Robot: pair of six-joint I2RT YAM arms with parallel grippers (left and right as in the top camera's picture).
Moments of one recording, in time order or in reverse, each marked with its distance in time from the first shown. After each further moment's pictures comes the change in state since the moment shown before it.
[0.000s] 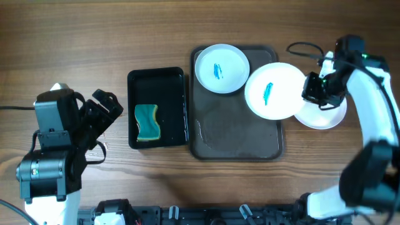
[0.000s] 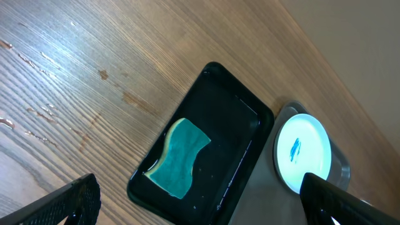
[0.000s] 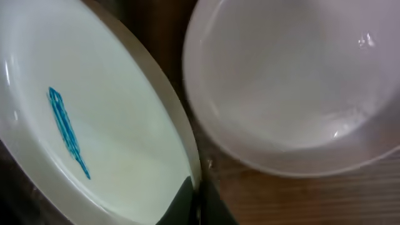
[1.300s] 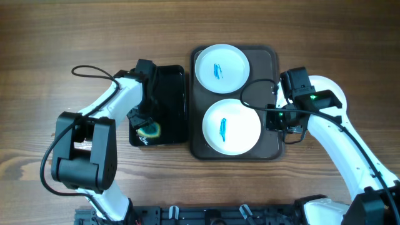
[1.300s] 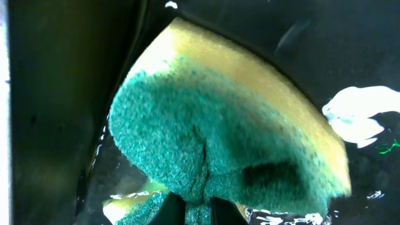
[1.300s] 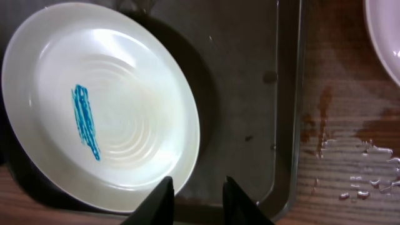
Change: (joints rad) left arm -0.265 0.947 0.000 0.160 -0.024 0.009; right arm 0.367 -0.259 -0.370 0.184 0.026 0.163
